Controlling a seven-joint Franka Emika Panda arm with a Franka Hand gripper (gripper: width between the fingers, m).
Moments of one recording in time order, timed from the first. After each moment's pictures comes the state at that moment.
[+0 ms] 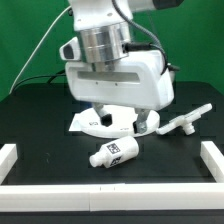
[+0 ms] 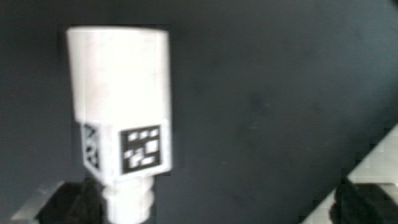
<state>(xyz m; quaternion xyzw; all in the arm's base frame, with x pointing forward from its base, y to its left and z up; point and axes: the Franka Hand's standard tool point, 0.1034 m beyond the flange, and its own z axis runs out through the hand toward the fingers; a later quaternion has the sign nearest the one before) 0.568 -0.016 0.076 -0.92 0.39 0.02 0.08</state>
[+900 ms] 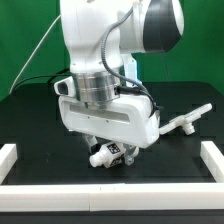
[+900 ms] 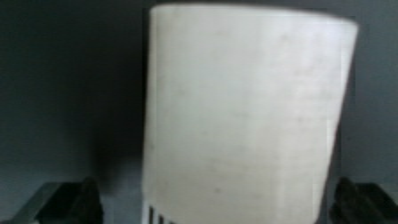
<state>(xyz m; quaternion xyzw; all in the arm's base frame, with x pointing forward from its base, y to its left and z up) 0.542 -0.033 0.010 -0.93 0.37 0.02 0.05</state>
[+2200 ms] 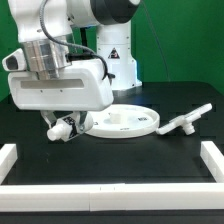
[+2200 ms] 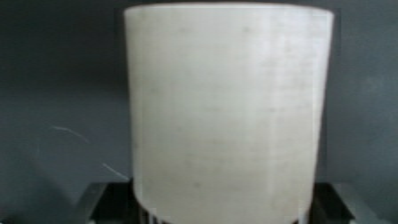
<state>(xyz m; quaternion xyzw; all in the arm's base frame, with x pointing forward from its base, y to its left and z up) 0.523 -0.110 0.055 -0.96 0.28 0.00 0.07</state>
